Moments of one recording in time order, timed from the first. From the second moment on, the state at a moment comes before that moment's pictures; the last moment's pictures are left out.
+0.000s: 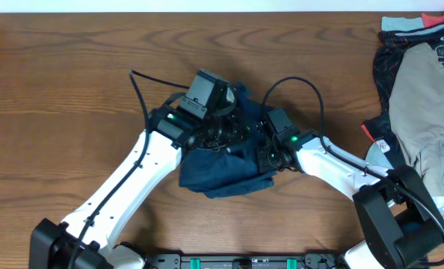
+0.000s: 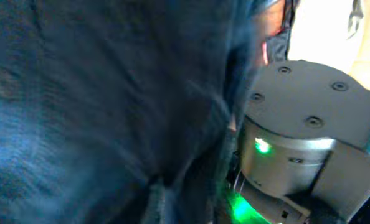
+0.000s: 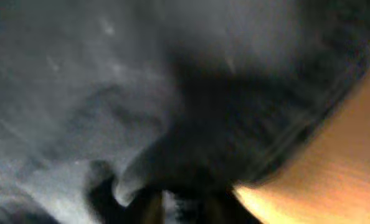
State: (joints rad) left arm -0.56 1.50 1.23 -0.72 0.46 -0.80; right arm 0.54 1.72 0.89 -0.53 -0.14 0.38
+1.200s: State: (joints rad) left arm -0.16 1.83 1.23 -0.79 0.27 -0.31; right arm 0.41 1.53 1.09 -0.87 -0.55 0.05
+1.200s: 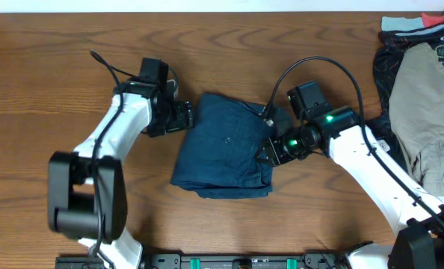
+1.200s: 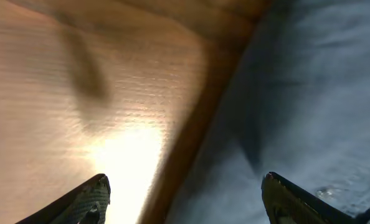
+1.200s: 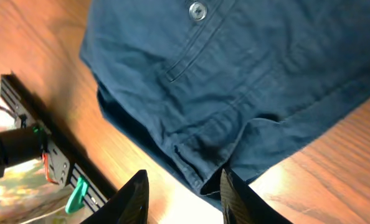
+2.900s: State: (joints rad) left arm 0.70 1.63 1.31 -0.91 0.41 -0.67; right arm 0.42 1.53 1.09 -0.90 -0.47 0.05
